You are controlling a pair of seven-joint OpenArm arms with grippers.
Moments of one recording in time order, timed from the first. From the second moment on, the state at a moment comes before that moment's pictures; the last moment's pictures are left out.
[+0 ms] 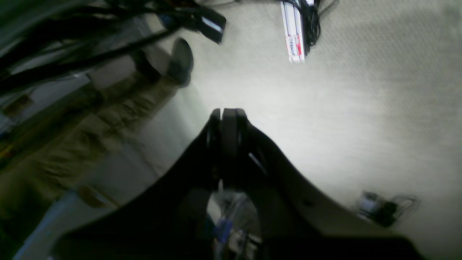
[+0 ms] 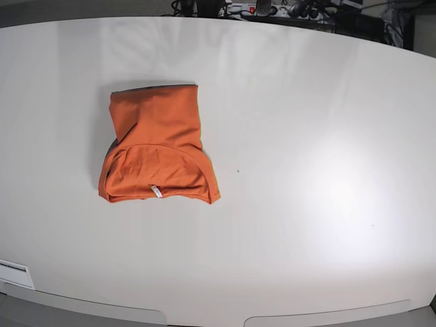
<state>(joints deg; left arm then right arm) 63.0 -29.9 -11.2 111.2 -70.5 -43.2 75.0 -62.9 9.7 29.4 94.6 51.7 40.7 -66.8</state>
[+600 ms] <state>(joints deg) 19.2 -18.3 12.6 31.1 -17.7 -34.8 7.9 -29.8 12.7 3.1 44.8 6.5 30.0 -18.9</state>
